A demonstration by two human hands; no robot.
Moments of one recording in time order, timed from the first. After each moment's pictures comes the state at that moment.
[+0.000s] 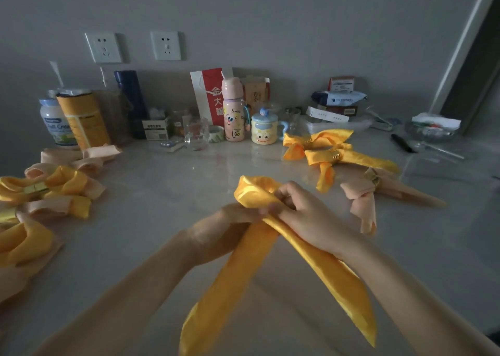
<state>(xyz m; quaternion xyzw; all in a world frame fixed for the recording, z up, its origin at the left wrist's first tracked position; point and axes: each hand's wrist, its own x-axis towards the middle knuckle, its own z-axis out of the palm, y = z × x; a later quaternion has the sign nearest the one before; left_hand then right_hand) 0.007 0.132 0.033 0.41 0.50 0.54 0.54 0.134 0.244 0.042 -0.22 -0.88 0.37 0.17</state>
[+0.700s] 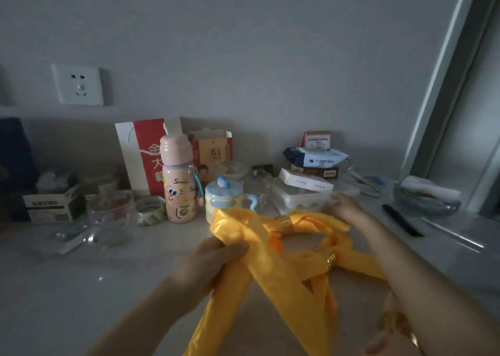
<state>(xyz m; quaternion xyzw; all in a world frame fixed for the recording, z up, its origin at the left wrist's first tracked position) -0.110 0.371 0.029 0.30 0.56 0.62 0.46 0.040 0.657 0.027 -0.51 -0.79 0.28 0.21</state>
